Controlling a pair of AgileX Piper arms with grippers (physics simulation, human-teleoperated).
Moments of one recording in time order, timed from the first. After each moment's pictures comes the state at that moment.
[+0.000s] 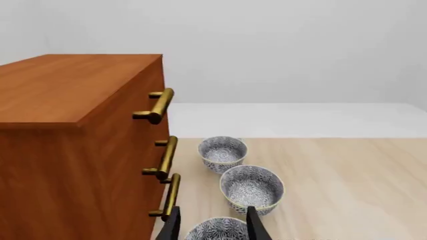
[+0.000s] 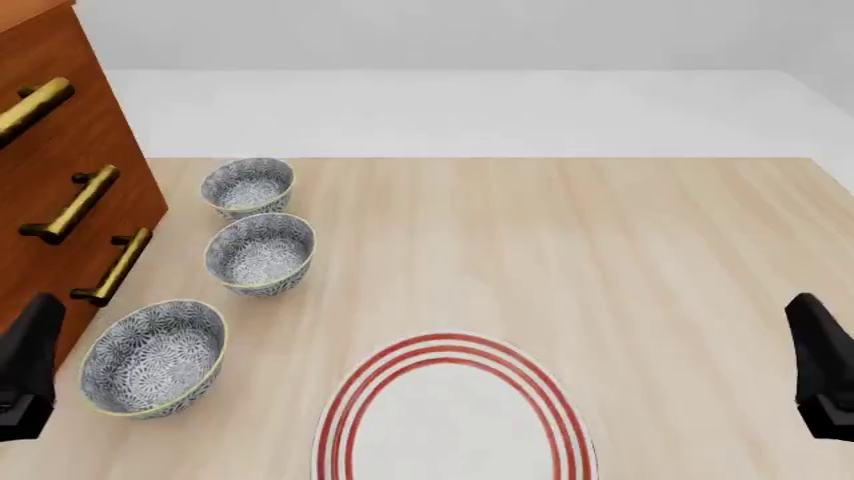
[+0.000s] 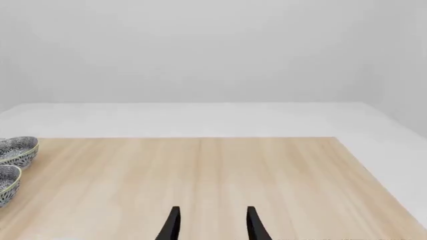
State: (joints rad) left arm 0.00 0.00 -0.01 0.01 0.00; right arm 0.00 0.01 0.00 -0.01 0.00
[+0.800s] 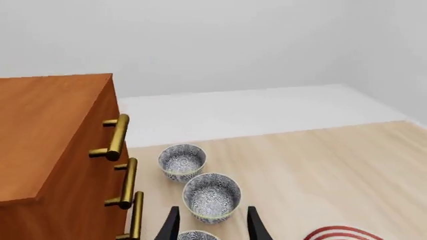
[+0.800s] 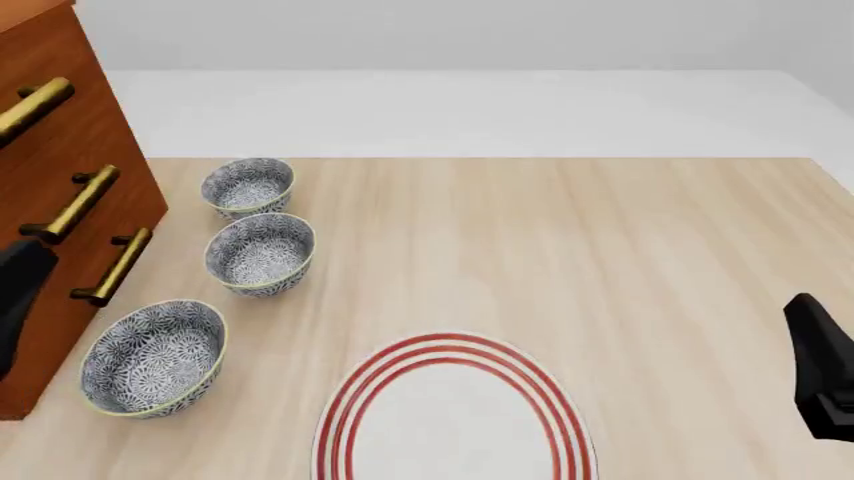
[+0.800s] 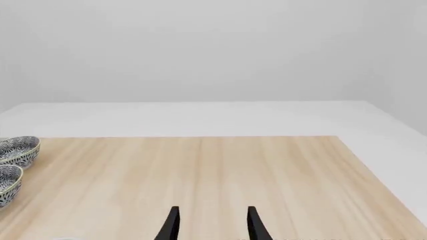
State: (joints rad) left arm -0.20 0.14 -0.31 0.24 -0.01; right arm 0.00 0.01 0.00 0.00 0.01
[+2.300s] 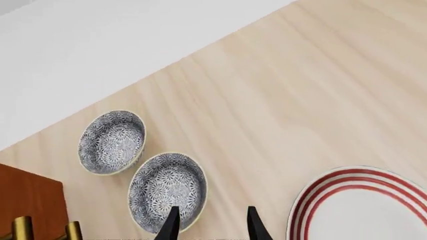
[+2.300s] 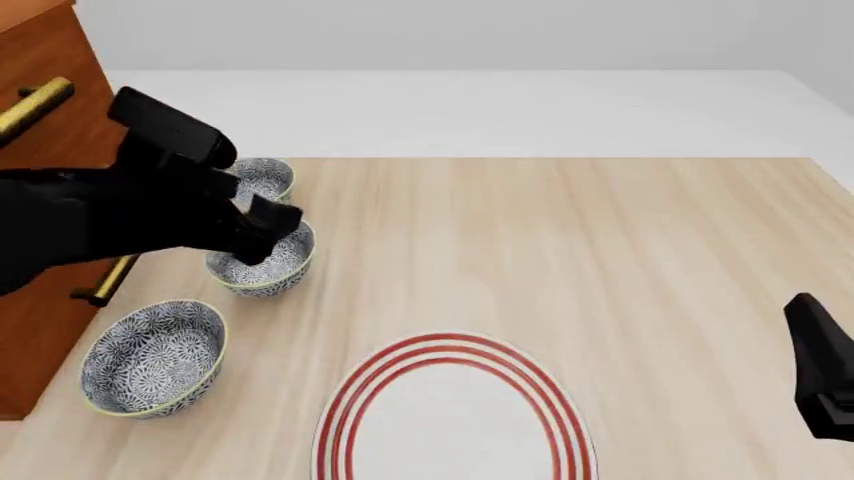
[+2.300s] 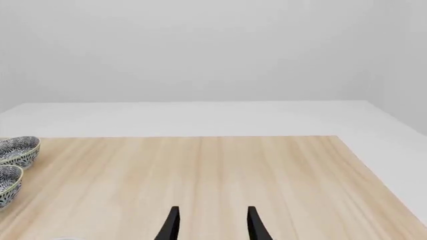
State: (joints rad) left arm -0.42 1.16 -0.72 0.20 0.16; right arm 0.00 0.01 -0.01 0.00 0.01
